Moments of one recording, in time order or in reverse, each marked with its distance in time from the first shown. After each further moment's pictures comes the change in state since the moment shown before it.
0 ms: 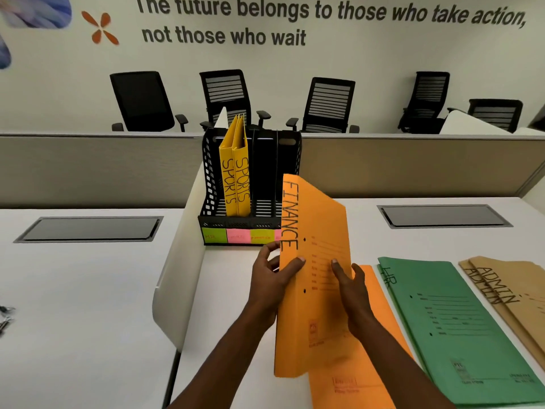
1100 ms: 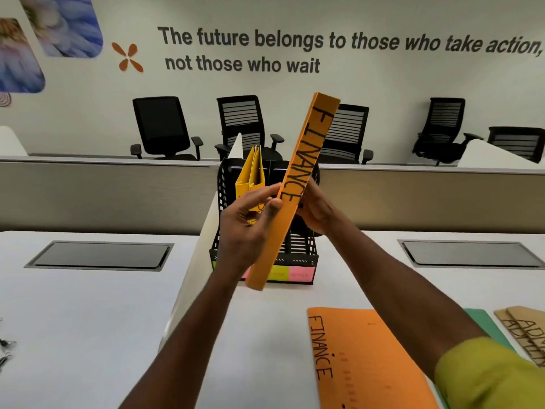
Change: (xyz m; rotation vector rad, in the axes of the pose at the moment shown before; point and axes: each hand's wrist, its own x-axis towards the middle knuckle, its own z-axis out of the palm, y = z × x) left_hand 0.089 0.145 -0.045 0.305 0.007 0.786; right_hand 0.111 -0.237 0.131 0.135 -0.720 -0.465
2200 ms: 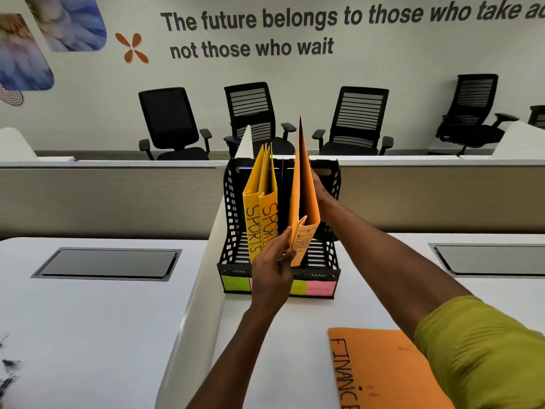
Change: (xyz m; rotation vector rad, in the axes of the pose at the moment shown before) left_hand -0.013 -0.156 0.034 0.337 0.000 -0.112; right_hand 0.117 0.028 -0.016 0.004 0.039 0.146
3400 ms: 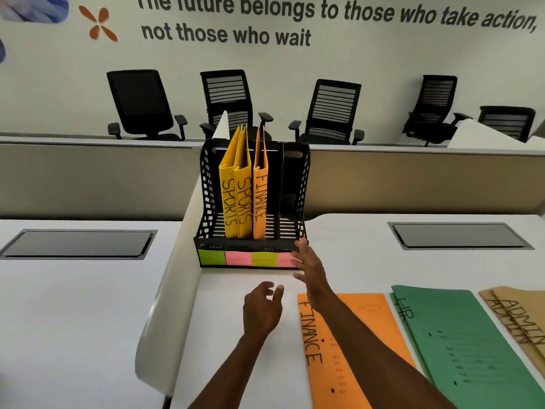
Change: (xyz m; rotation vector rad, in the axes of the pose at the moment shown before) left_hand -0.132 -0.031 0.050 0.179 -0.127 -0.592; right_hand -0.199 0.147 0.018 0.005 0.356 0.209
